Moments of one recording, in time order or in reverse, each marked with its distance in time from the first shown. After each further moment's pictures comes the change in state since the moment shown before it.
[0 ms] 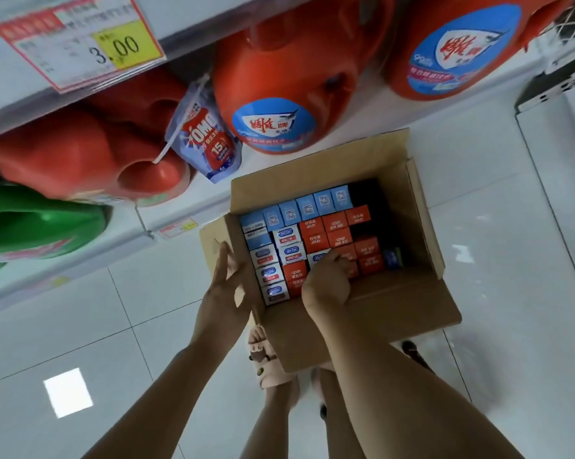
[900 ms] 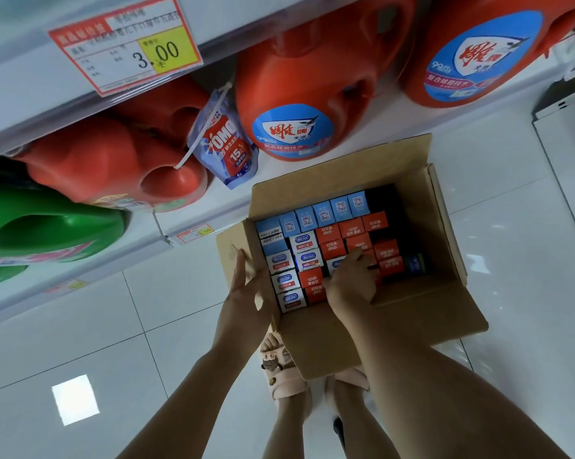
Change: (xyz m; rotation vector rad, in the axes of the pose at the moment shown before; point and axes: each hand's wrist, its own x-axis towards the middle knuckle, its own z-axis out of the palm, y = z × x) left_hand 0.001 0.002 0.003 -0.087 -0.033 -0.077; right_hand 0.020 0.005 0.002 -0.062 0.021 0.016
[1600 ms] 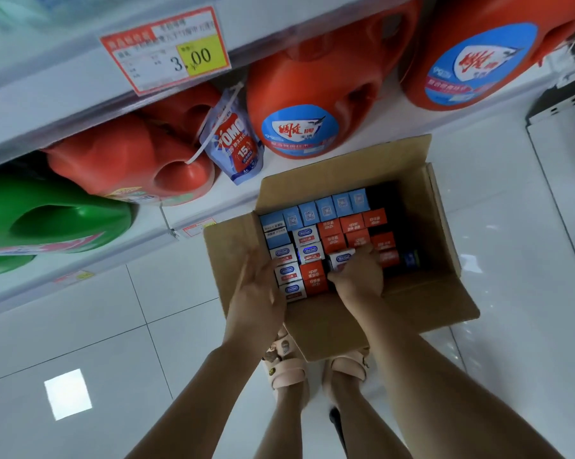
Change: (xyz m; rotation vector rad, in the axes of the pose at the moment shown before) left_hand -0.014 0.017 -0.007 0.179 0.017 0.101; right_hand -0.018 0.007 -0.030 0.245 0.032 -0.020
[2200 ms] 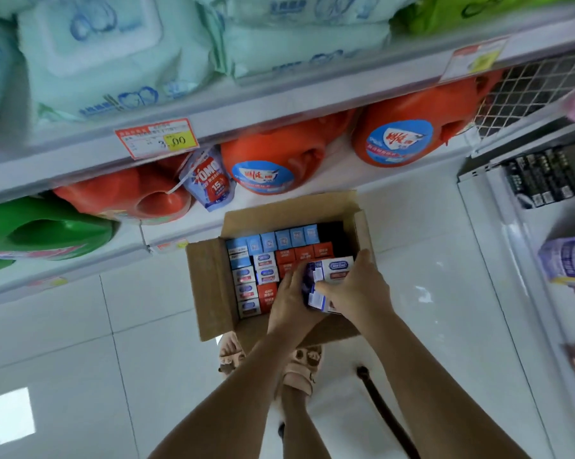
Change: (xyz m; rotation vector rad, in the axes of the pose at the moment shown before) left_hand 0.008 0.122 0.056 -0.414 -0.049 -0.015; right_hand -0.070 0.002 -0.183 0.062 -0.059 -0.155
